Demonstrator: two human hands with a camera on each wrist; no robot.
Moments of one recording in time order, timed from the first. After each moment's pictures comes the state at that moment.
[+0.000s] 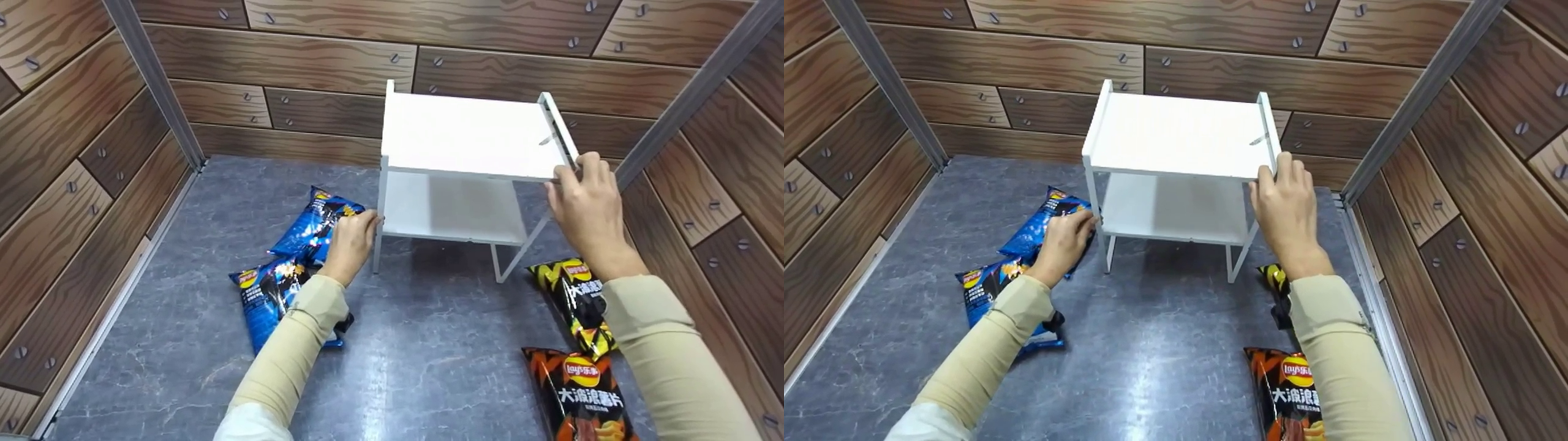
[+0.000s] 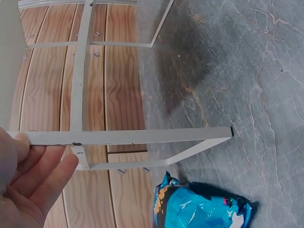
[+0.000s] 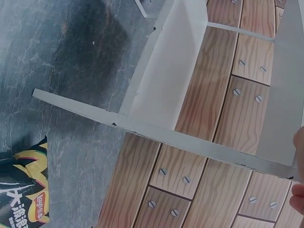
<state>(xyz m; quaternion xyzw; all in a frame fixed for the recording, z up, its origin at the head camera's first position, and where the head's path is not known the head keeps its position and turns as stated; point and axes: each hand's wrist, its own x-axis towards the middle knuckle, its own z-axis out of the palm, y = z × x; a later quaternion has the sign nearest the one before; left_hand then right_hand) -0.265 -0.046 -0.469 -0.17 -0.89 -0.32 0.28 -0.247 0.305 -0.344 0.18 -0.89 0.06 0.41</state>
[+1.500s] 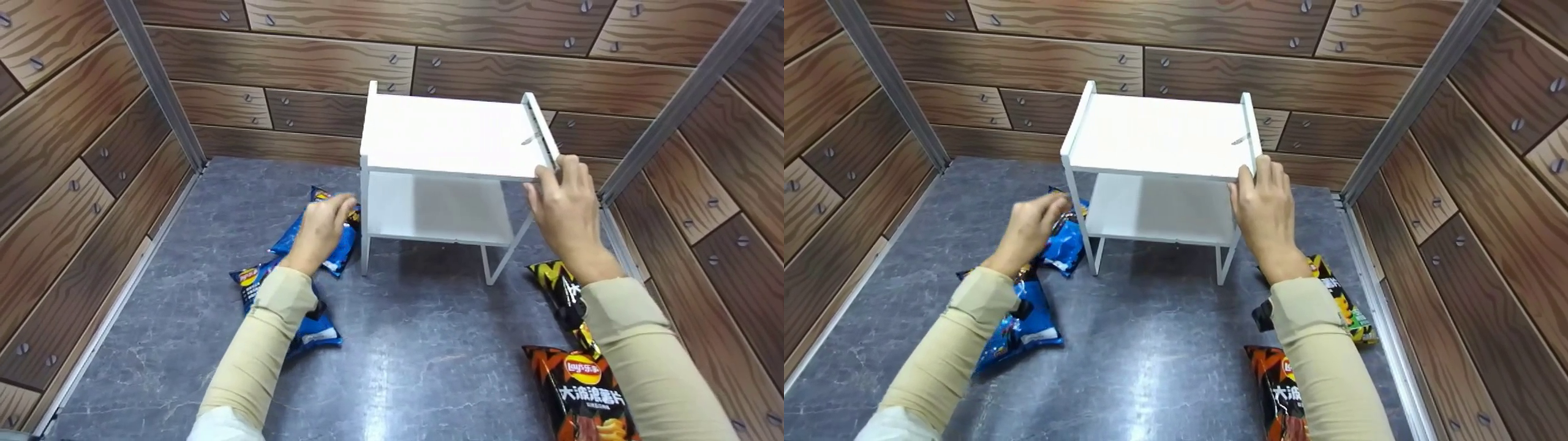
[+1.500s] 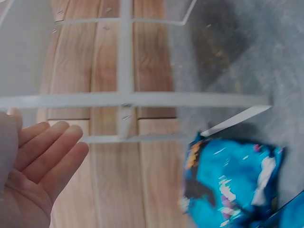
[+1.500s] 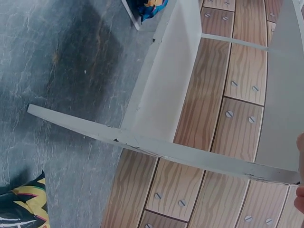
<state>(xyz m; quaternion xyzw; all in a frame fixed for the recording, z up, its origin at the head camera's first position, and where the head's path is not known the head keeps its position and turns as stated) -0.260 -0.091 -0.435 -0.19 -0.88 -0.35 0.26 -0.239 0.282 -0.354 0.17 -0.89 0.09 0.41</state>
